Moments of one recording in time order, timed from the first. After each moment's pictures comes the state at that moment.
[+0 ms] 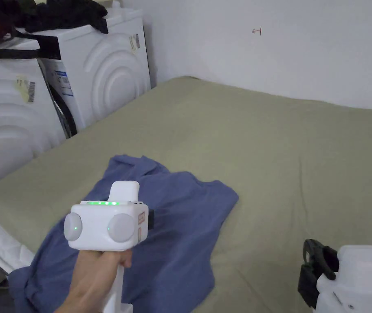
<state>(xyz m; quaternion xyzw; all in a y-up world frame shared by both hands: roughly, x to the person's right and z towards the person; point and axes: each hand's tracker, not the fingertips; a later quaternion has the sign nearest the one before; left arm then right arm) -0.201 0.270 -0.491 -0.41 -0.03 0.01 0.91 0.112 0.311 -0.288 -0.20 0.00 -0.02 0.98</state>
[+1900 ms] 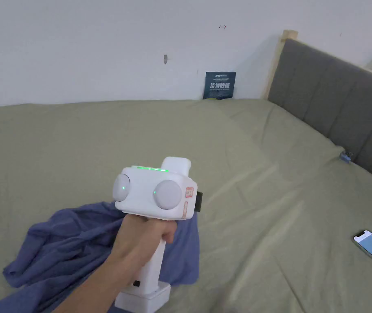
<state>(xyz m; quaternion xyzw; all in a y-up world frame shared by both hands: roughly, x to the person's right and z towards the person) 0.403 0.297 -0.404 -0.38 -0.53 -0.12 0.75 0.322 0.280 -0.091 -0.27 -0.31 -0.12 0.90</state>
